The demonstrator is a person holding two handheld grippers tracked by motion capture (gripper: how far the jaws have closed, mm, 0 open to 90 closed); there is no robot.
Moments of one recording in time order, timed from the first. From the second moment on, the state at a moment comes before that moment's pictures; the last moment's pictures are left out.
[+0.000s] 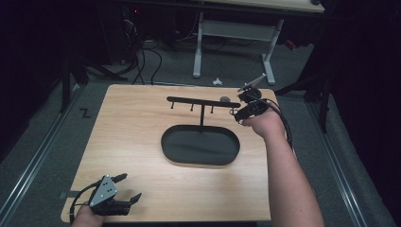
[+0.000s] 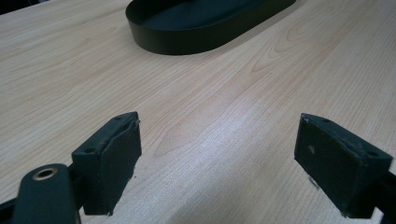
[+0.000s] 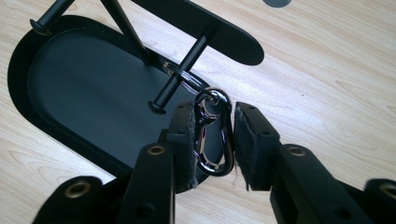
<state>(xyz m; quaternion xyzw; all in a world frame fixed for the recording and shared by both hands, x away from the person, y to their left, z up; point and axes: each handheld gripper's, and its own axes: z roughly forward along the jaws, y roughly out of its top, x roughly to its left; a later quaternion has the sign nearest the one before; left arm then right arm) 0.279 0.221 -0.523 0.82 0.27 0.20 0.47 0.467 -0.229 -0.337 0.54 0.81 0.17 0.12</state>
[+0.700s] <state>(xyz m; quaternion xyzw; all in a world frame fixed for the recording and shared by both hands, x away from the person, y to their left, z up) 0.279 0.221 -0.523 0.82 0.27 0.20 0.46 0.461 -0.229 -0.337 0.54 0.81 0.18 0.12</state>
